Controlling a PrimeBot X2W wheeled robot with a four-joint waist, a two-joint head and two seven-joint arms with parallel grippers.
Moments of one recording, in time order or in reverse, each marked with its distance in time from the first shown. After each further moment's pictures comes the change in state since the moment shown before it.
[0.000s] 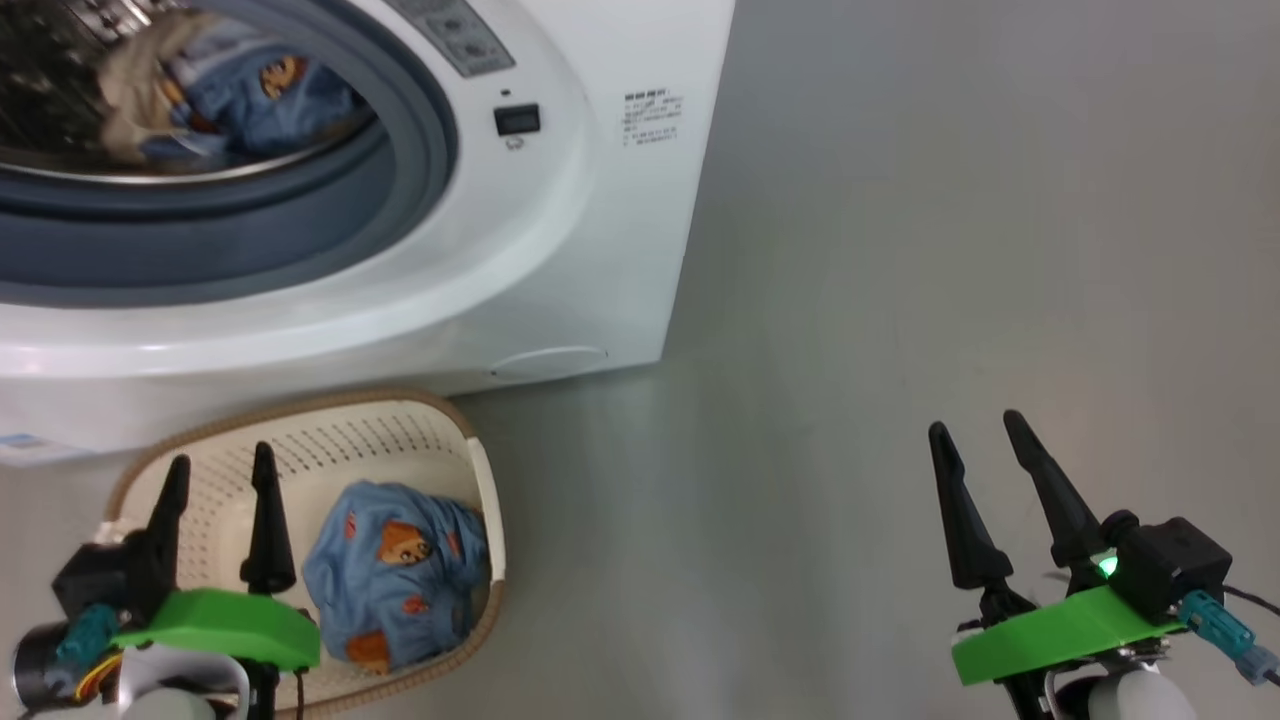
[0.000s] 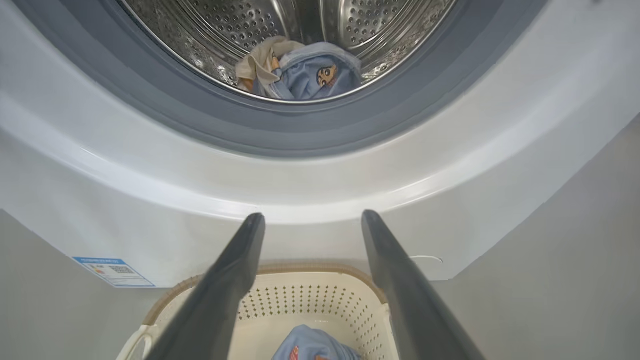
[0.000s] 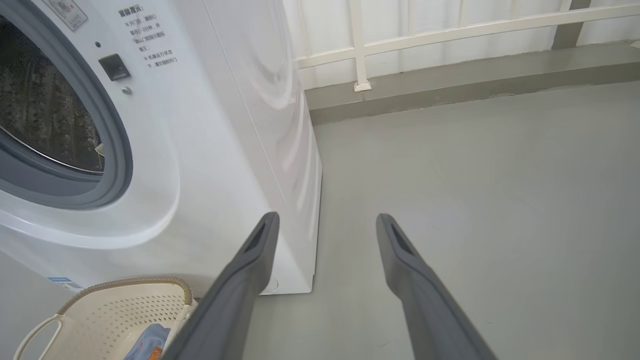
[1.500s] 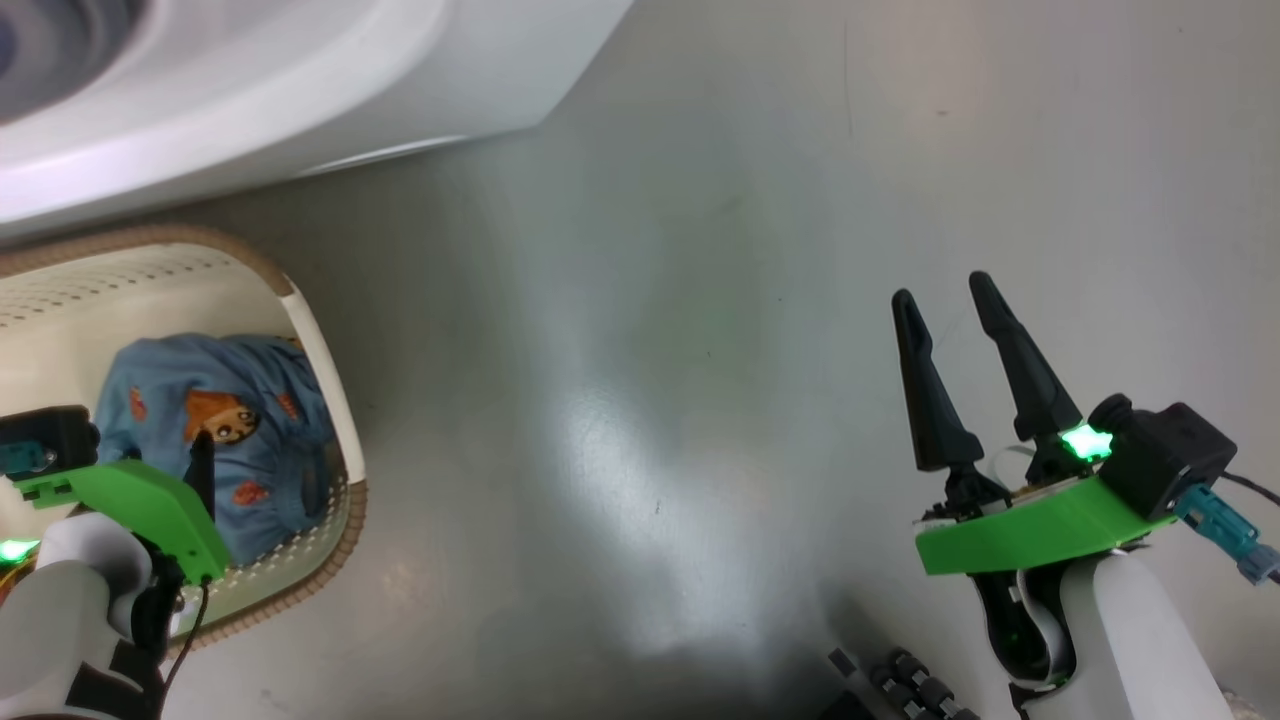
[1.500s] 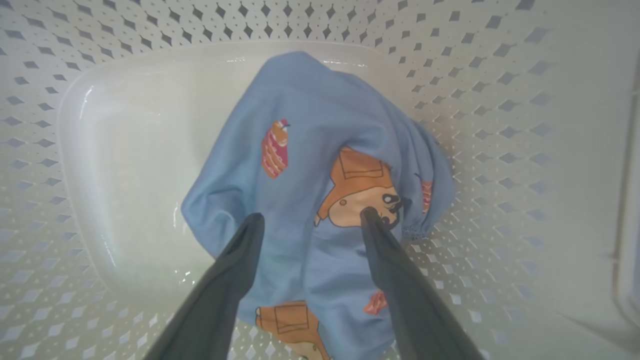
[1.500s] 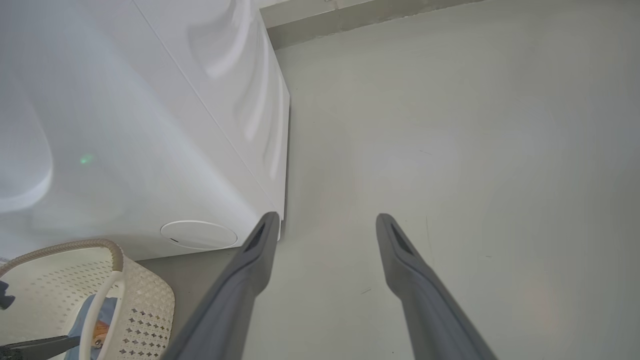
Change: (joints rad) left arm -0.512 0.135 -0.092 0.807 -0.100 -0.146 0.196; right arm -0.201 0.000 0.072 -0.007 0.075 0.000 -0.019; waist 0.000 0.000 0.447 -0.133
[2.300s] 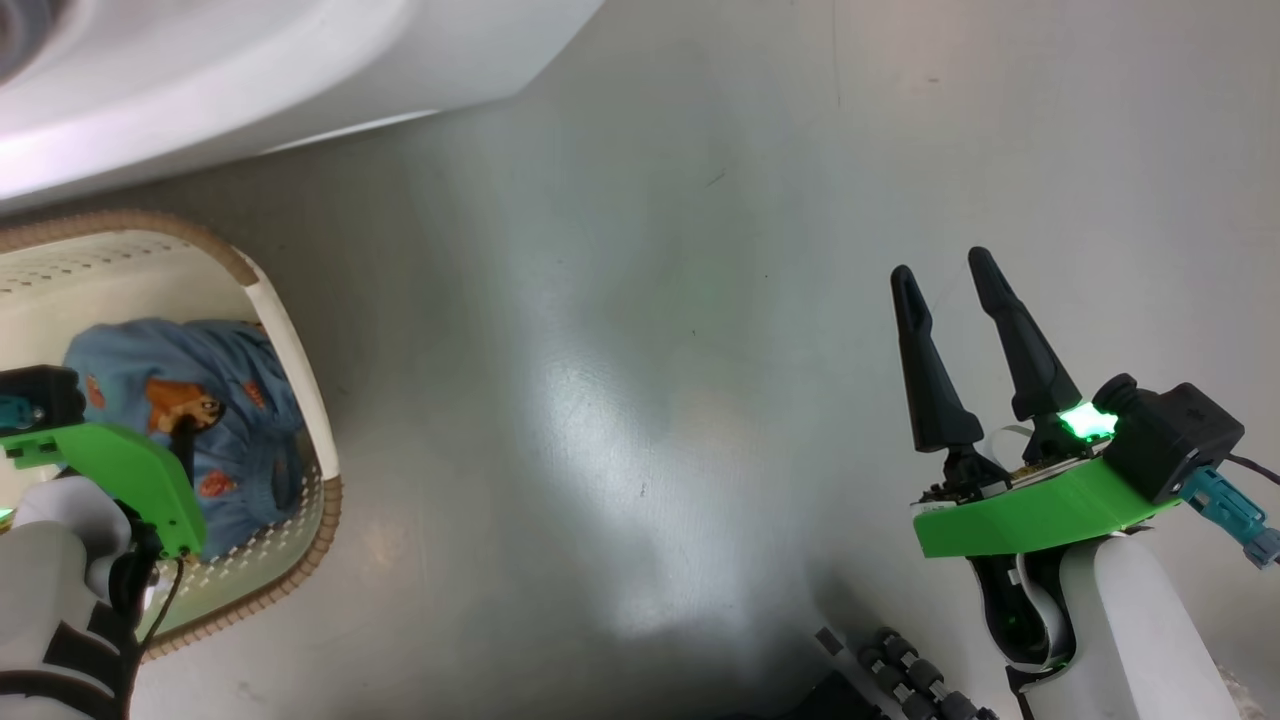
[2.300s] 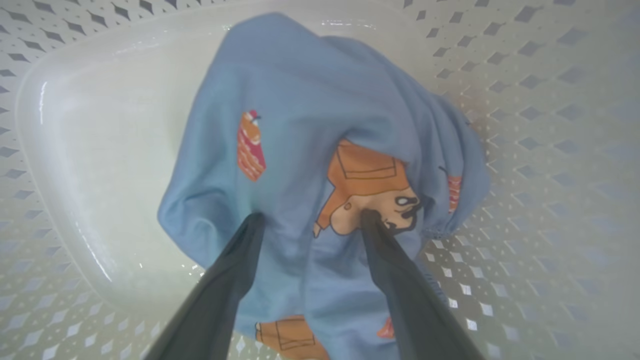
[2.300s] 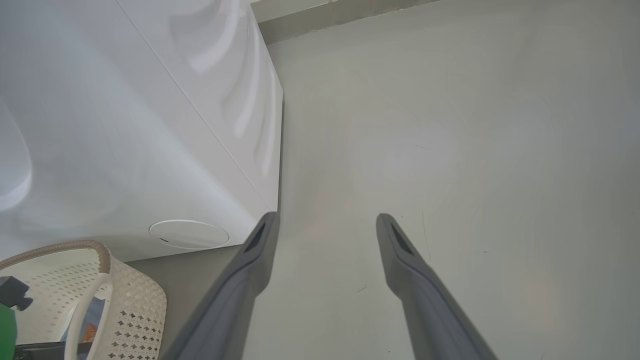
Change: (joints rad) left arm -0.099 0.029 -0.078 0.091 0.004 0.017 0.070; right arm -0.031 0.000 0.007 -0.002 0.023 0.000 0.000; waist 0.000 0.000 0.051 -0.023
